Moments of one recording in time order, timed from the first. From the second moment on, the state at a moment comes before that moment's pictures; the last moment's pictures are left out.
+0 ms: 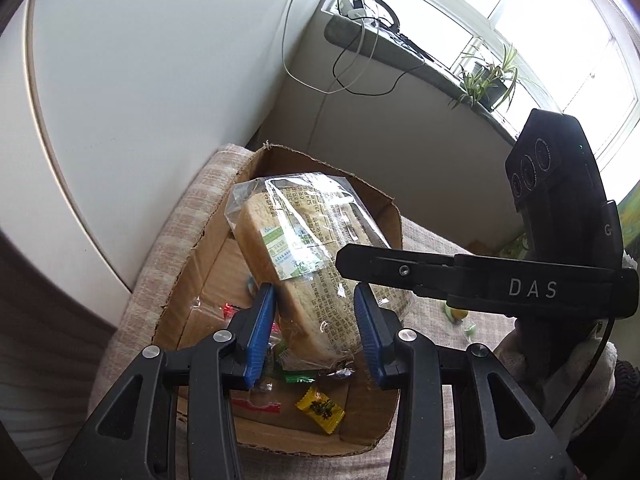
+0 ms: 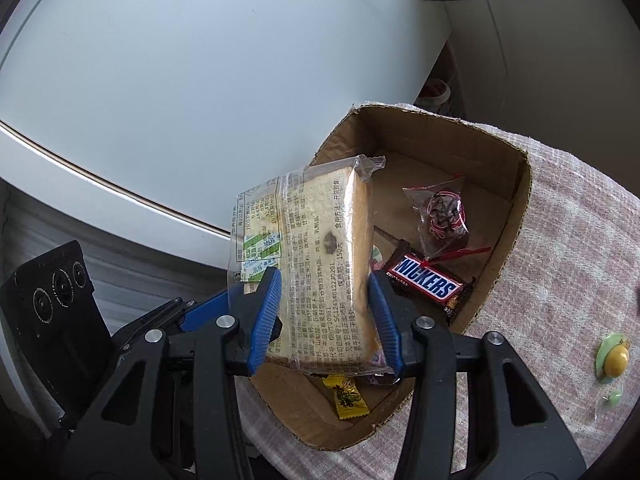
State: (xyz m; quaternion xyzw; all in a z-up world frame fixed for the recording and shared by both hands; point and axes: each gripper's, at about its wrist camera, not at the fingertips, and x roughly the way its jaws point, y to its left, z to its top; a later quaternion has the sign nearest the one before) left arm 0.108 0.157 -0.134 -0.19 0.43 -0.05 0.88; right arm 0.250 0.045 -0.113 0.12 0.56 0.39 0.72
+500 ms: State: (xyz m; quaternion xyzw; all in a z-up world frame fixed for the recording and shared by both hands) left arm 0.104 0.152 -0.129 -0.15 0.44 -0.03 0.89; right arm 0.253 0.039 -0.116 0.10 0.56 0.36 0.74
